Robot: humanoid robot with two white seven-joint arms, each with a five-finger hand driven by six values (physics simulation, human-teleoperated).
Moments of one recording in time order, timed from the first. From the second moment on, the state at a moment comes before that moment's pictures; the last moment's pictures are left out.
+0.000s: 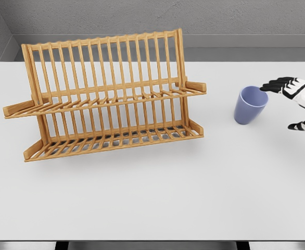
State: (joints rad) left arm 0.12 0.00 -0.25 -0.17 0.19 0.09 -0.07; right arm -0.11 -1.06 0.13 -1.62 0.15 -0.61 0.29
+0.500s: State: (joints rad) left arm 0.12 0.00 -0.25 -0.17 0.19 0.09 -0.07; right arm -0.54 -1.06 0.23 -1.55 0.13 -0.61 0.58
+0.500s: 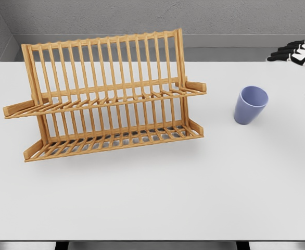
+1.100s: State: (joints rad) left arm 0.12 0.00 -0.25 -0.17 0.19 0.09 -0.07; right arm -0.74 -0.91 0.60 -1.24 0.15 -0.61 0.61
